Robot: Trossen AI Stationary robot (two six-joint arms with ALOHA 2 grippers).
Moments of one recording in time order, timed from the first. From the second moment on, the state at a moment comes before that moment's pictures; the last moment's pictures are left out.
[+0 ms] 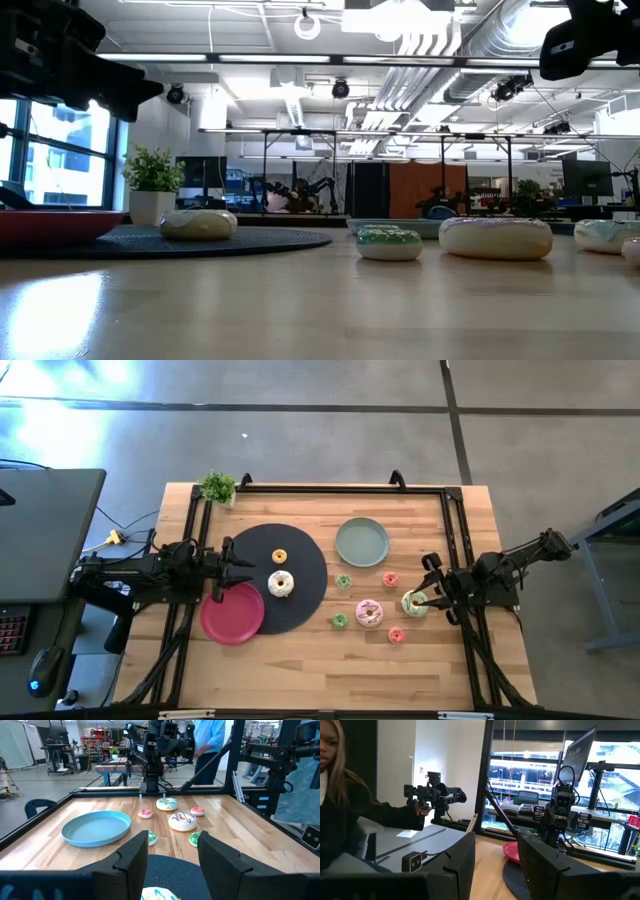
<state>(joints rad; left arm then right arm) 0.02 0.03 0.02 0.00 0.09 0.01 0.37 0.10 0.01 0.30 -0.03 -0.11</state>
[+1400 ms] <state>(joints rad) 0.02 0.21 0.02 0.07 0.11 -0.40 0.38 0.10 0.01 0.30 -0.03 -0.10</state>
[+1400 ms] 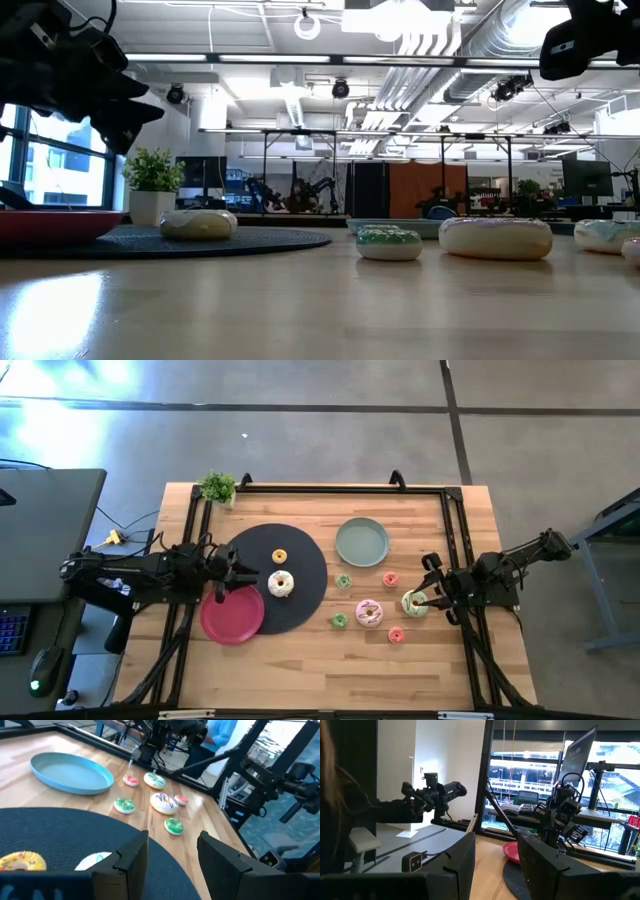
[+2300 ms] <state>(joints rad) 0.02 0.68 0.13 0.23 -0.10 -0.45 0.37 0.10 0.01 0.30 -0.03 -0.11</state>
